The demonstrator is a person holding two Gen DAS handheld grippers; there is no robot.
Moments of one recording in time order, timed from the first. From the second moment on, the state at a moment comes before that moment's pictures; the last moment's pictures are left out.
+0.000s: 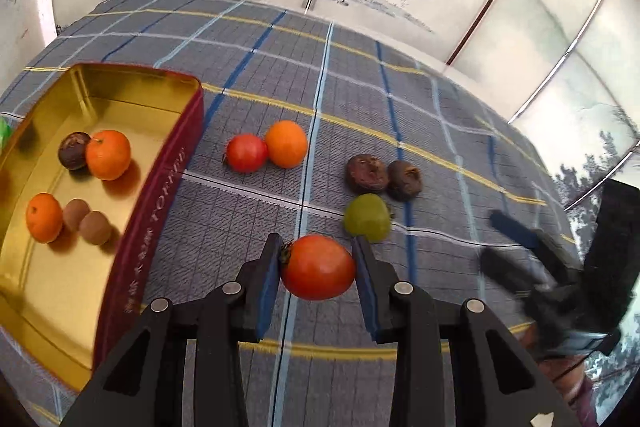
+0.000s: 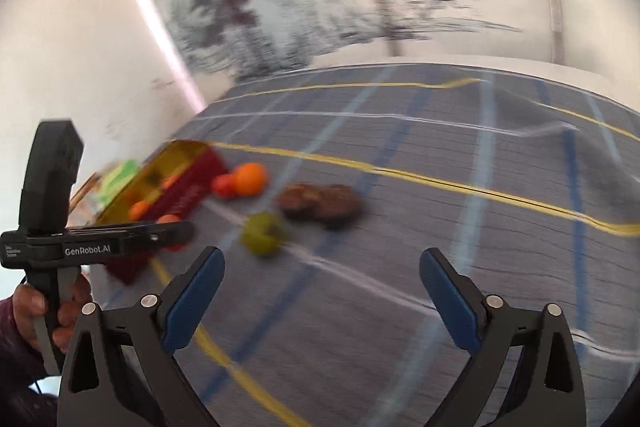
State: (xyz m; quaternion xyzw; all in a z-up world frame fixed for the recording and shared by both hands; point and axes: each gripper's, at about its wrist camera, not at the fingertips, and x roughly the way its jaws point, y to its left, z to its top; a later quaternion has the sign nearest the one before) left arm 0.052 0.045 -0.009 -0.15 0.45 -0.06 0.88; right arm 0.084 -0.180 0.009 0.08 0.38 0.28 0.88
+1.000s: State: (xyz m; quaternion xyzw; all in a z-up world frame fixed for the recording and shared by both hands) left arm -0.023 0.164 0.018 -0.17 0.41 0.05 0.90; right arm 0.090 -0.073 -0.018 0.01 0.41 0.31 0.86
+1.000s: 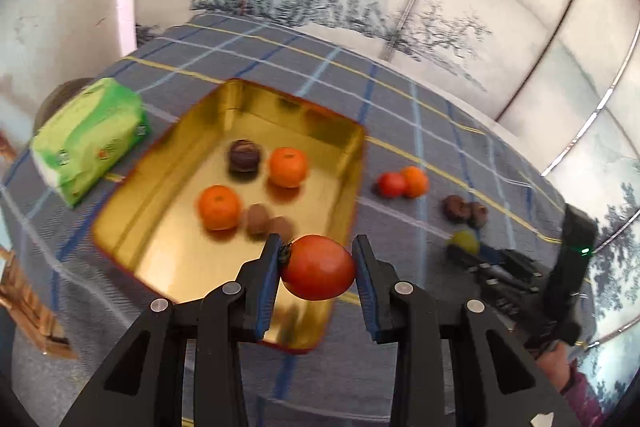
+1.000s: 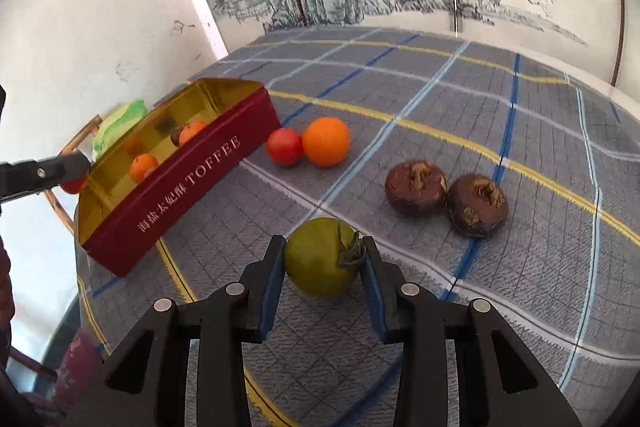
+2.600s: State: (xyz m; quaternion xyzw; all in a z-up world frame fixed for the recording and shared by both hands) left arm -0.010 0.173 -0.021 -0.09 0.43 0.08 0.90; right arm 0.096 -0.070 -0.029 0.01 0.43 0.29 0.85
